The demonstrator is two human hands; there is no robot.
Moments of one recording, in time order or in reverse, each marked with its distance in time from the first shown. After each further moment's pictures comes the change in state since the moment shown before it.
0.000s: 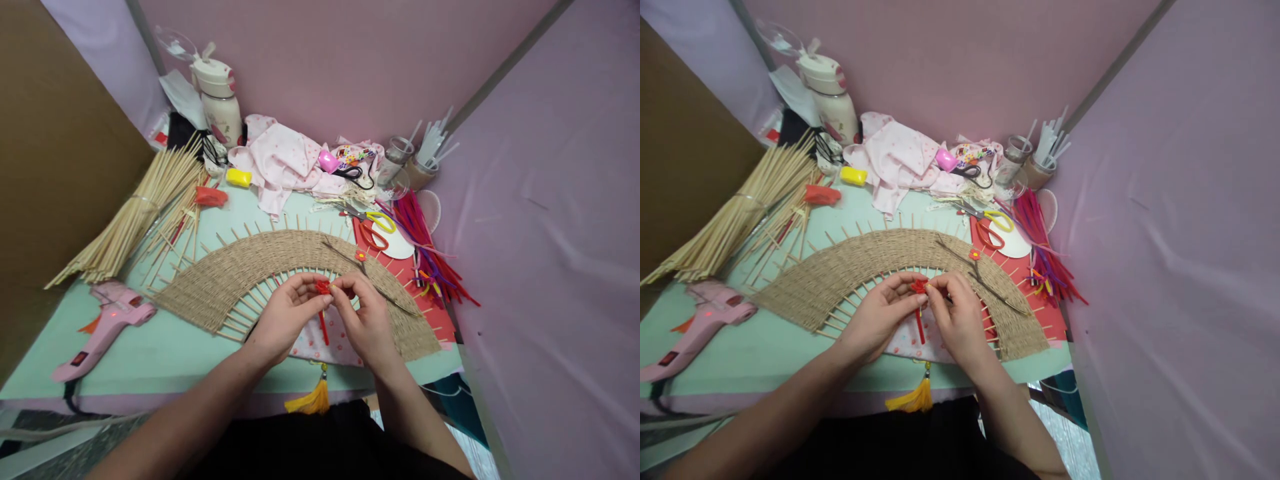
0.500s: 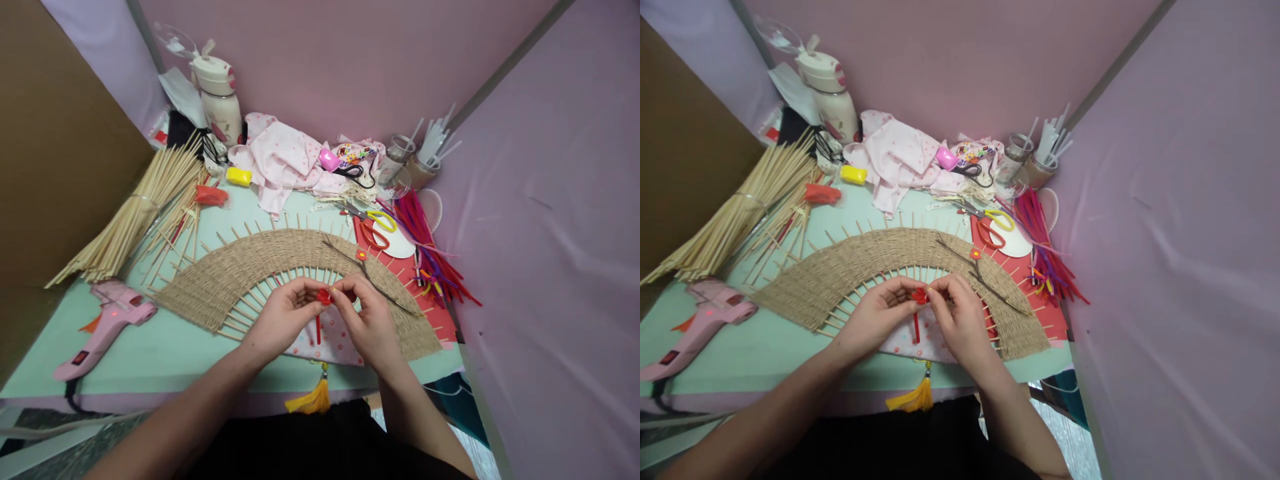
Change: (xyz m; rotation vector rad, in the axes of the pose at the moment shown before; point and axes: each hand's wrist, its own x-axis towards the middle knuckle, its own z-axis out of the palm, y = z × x) left_hand 0.002 0.004 -0.009 0.229 -0.099 0.056; right_hand -0.002 -0.001 -0.005 -0.009 -0.061 0.046
